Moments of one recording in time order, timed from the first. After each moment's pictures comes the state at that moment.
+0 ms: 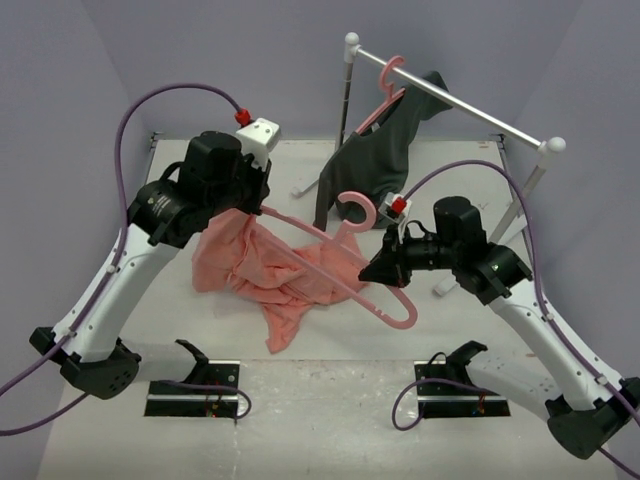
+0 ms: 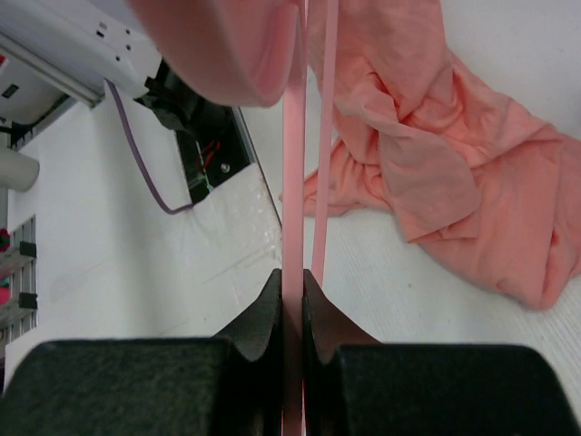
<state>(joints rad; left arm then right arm) -0.63 1.30 1.69 -0.97 -0.10 -0.07 0.56 0.95 1.03 -0.64 -0.75 0.09</state>
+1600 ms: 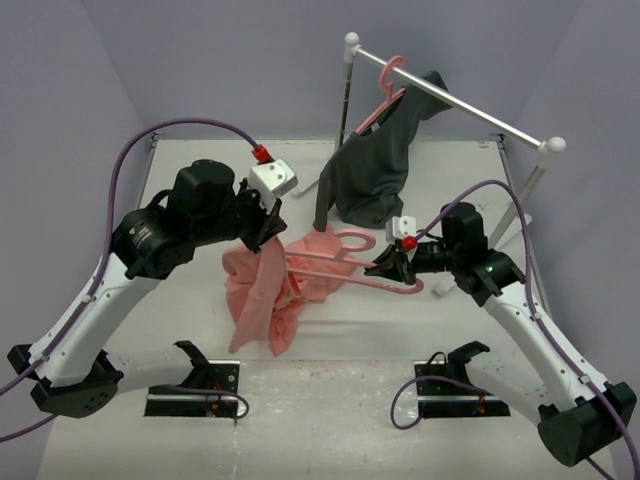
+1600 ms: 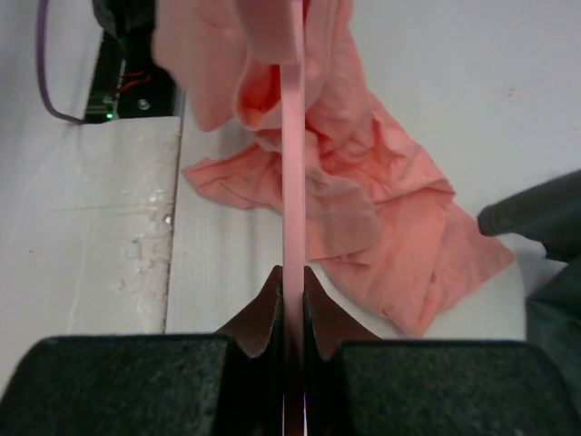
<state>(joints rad) -0.75 1.16 1.60 -0.98 0.14 0.07 0.44 0.92 0.87 -0.50 -0.99 -0.52</state>
